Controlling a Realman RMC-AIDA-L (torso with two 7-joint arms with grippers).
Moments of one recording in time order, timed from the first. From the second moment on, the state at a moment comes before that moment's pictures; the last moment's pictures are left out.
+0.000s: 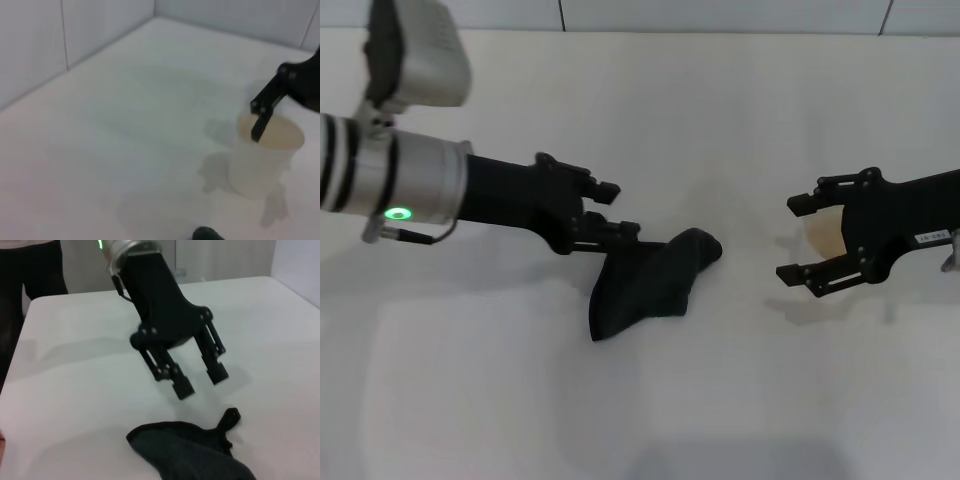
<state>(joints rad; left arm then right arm) -0.57 -2.08 1.19 0.99 2.04 1.39 -1.74 0.38 2.01 -1.22 -1.26 -1.98 -1.49 1.68</state>
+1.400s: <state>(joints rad) -0.38 -2.05 0.86 1.11 2.00 1.75 -1.46 0.37 2.01 -0.91 -1.05 -1.89 -1.67 1.45</state>
